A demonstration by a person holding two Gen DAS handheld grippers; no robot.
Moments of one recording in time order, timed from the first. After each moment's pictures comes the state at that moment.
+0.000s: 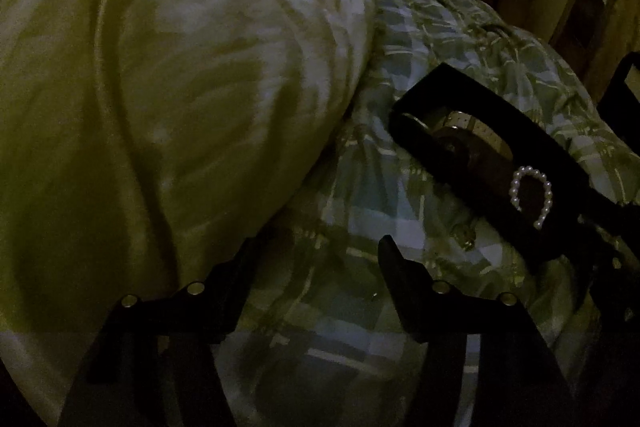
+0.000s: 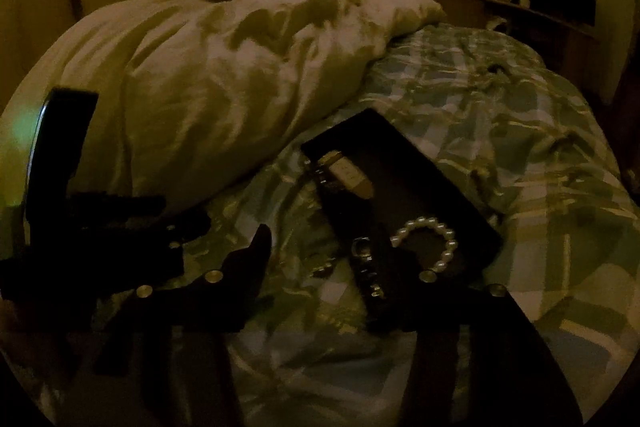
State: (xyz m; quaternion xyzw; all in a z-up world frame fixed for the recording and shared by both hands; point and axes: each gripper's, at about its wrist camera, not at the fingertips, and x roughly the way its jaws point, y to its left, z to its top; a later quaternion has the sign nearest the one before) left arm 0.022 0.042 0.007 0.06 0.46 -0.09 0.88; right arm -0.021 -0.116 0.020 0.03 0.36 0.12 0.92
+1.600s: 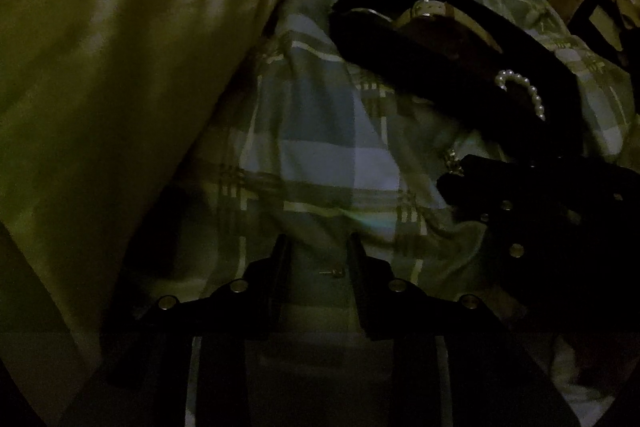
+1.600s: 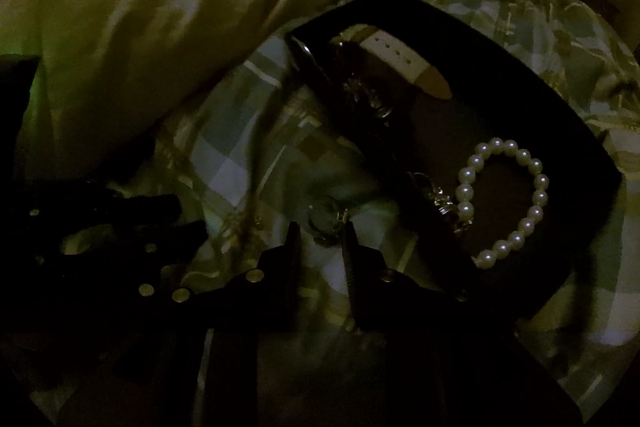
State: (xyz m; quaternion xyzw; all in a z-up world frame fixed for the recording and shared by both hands) left arm 0.049 0.018 -0.054 0.09 0.54 -0.20 0.81; right arm 0.025 -0.092 -0.052 0.00 0.50 0.09 0.86
